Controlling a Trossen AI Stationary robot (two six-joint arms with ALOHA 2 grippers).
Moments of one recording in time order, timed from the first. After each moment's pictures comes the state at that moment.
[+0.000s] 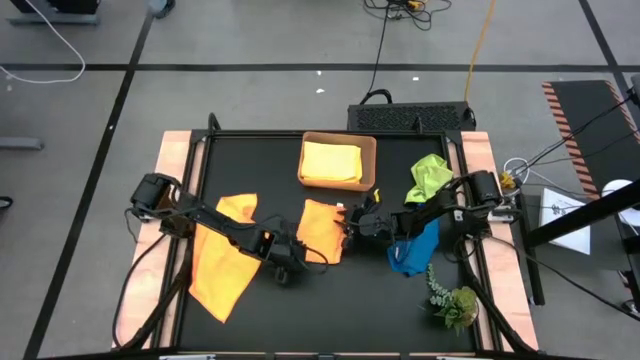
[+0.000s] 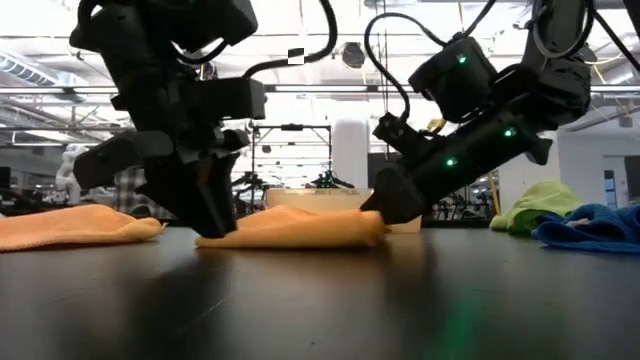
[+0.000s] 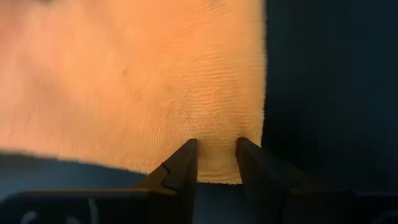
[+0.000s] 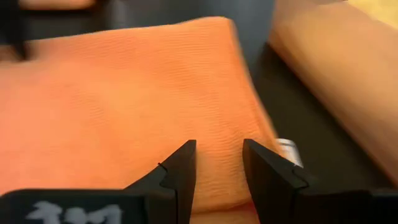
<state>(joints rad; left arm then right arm) -0.31 1.79 0.95 -0.39 -0.26 -0.05 0.10 1.90 0.59 0.75 0.47 0.19</state>
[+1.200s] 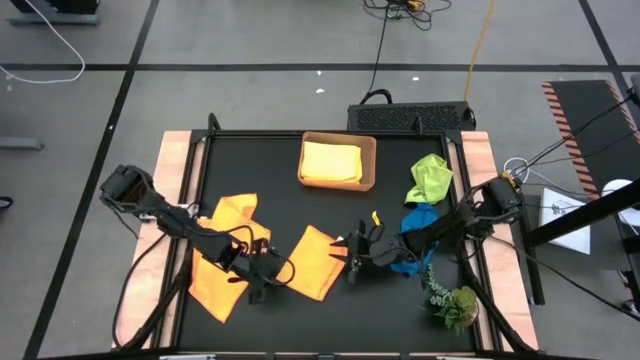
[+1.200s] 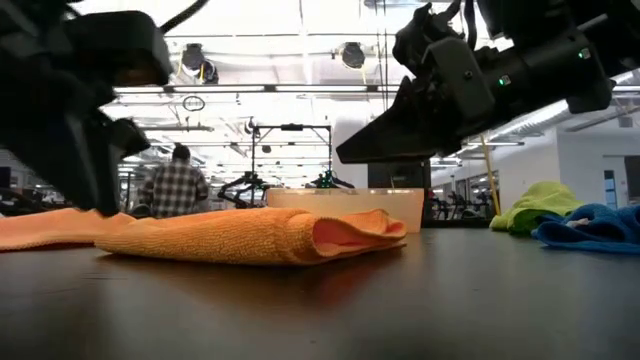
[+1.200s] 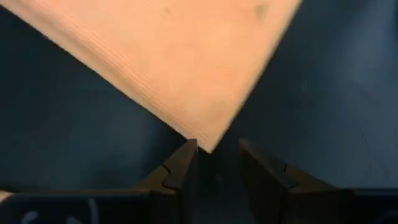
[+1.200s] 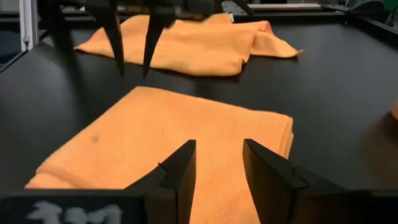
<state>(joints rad) -0.53 1.52 0.73 -0.23 -0.12 -0.60 0.35 1.79 0.64 0.76 0.44 0.19</state>
